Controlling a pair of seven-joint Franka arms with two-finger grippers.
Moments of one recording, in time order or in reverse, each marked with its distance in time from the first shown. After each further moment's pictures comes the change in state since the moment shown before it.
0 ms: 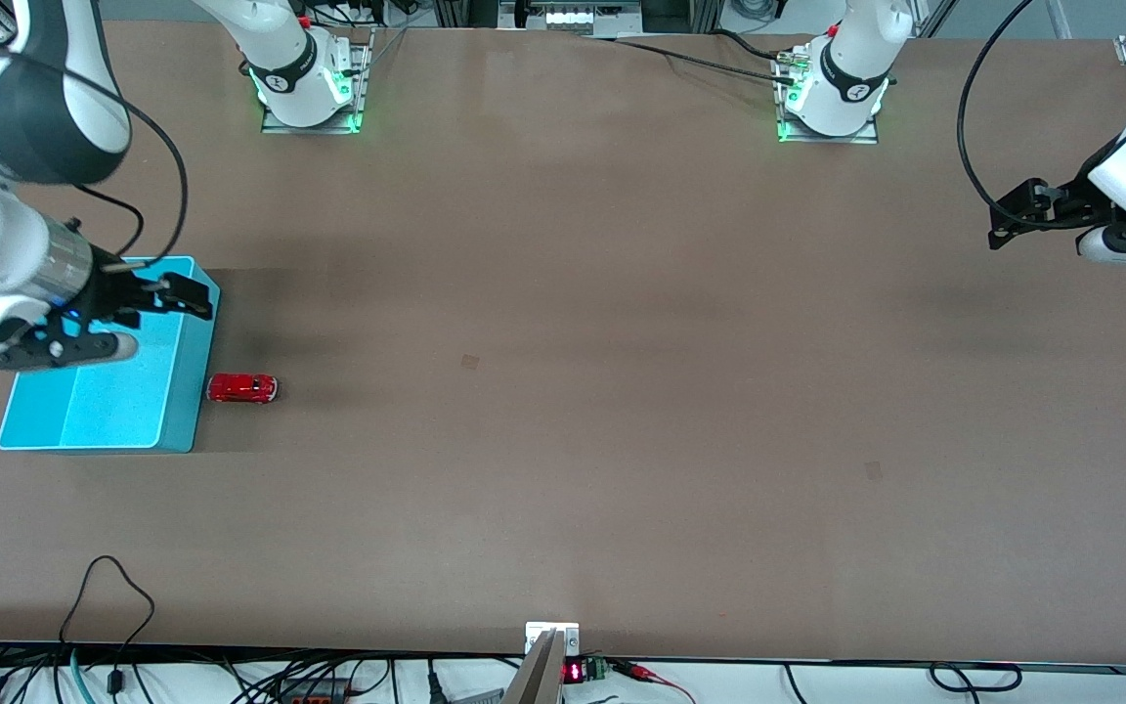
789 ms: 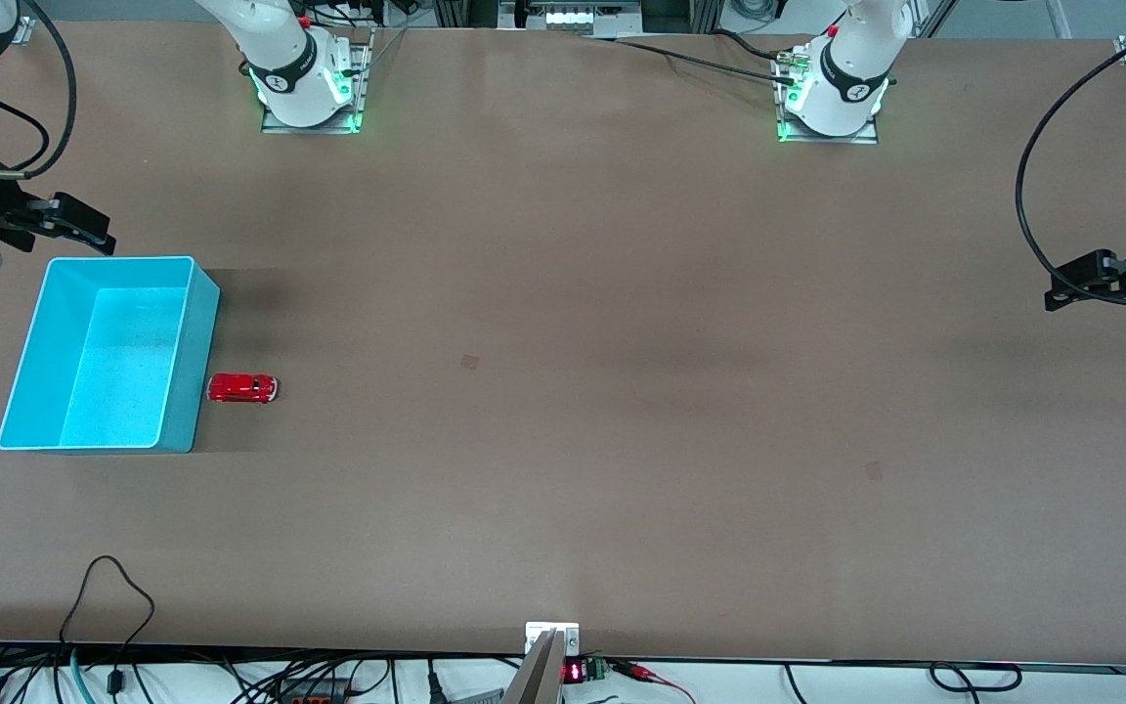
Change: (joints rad) left arm 0.363 0.251 -0.323 0.300 0.058 -0.075 0.081; right arm -0.094 -0.266 -0.005 -0.125 -0.110 -0.092 0.162
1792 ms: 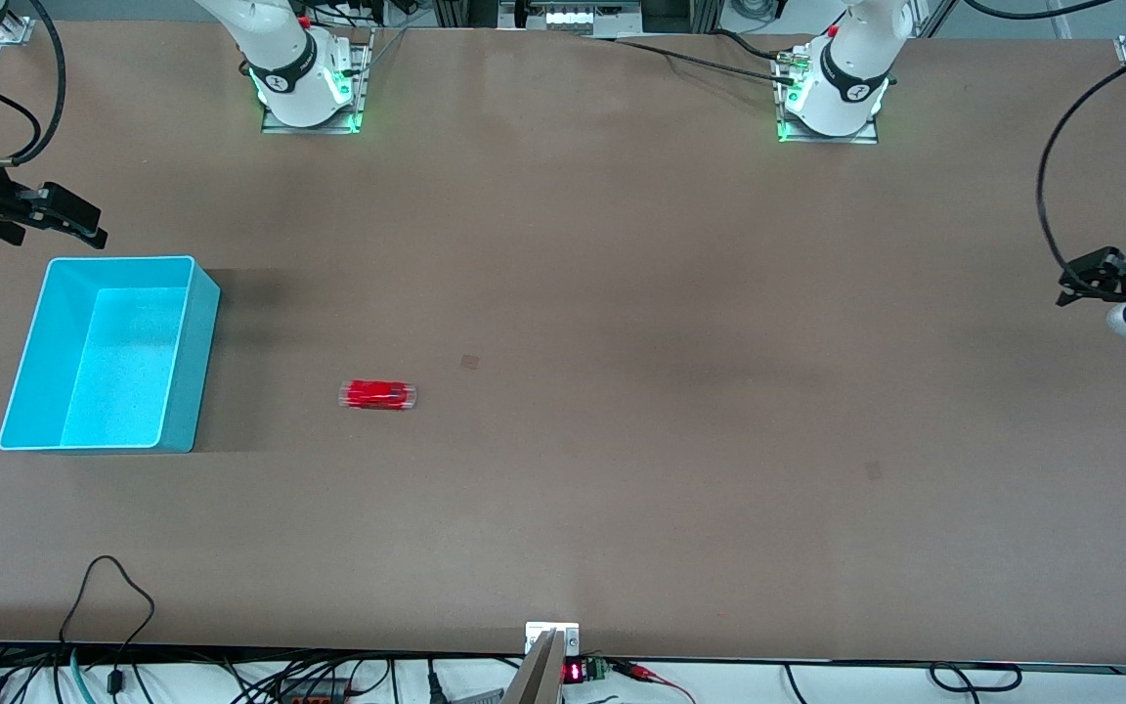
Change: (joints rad) left arm 0.044 0.022 -0.010 -0.070 0.087 0.044 0.321; right arm -0.011 -0.029 -0.002 0.002 0.000 0.000 0.002
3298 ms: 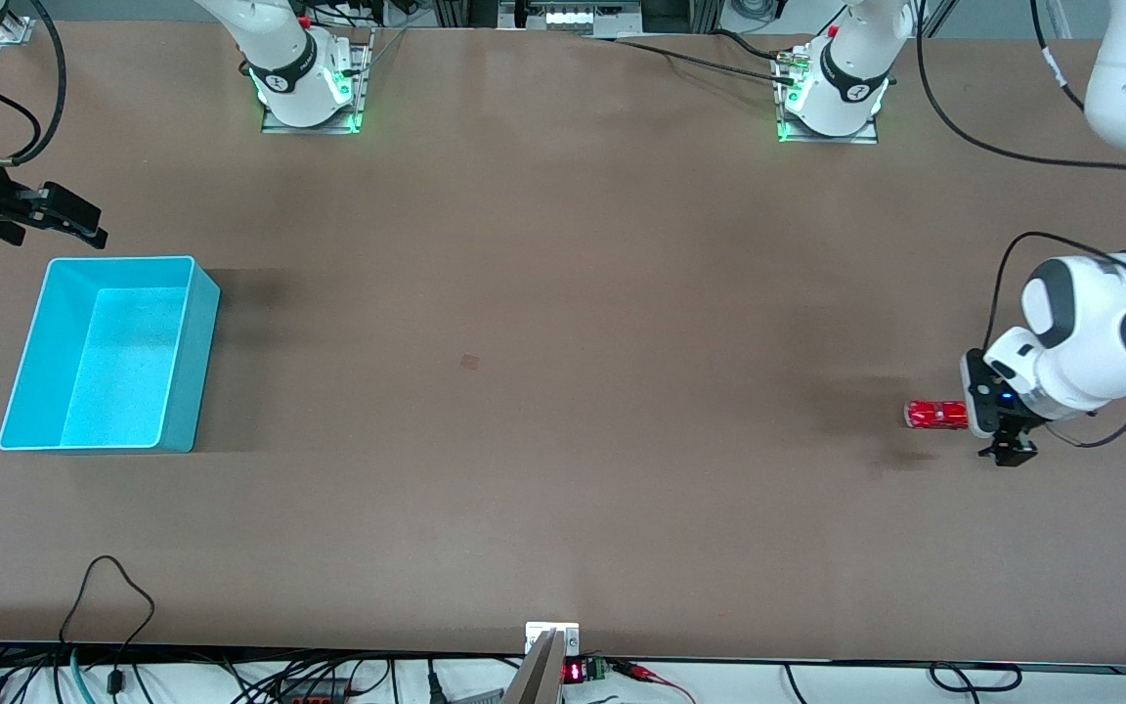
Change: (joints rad) left arm 0.005 0.322 0.106 -0.293 0.044 0.761 1.188; right arm 0.000 0.000 0.000 0.000 0.000 0.000 -0.002
